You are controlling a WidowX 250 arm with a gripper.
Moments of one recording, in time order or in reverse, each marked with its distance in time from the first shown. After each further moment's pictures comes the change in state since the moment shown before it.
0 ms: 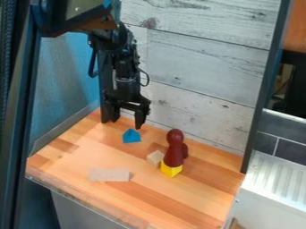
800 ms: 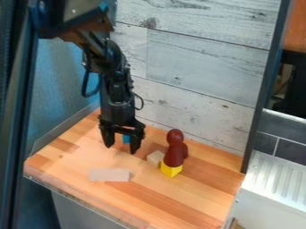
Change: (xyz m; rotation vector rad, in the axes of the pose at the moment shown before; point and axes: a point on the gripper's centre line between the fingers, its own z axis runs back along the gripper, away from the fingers) arm -0.042 -0.005 -0.029 -0.055 0.095 0.007
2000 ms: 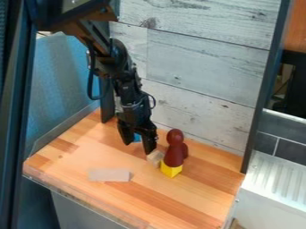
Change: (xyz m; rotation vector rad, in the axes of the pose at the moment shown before) arm 0.012 -0.036 0.003 -0.084 -0.134 -0.279
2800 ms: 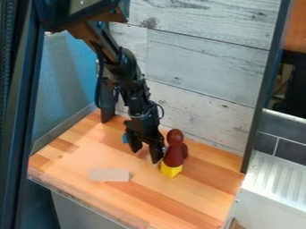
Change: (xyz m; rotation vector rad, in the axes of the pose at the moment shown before) arm 0.000 -0.019 -0.014 0.008 -0.014 -0.044
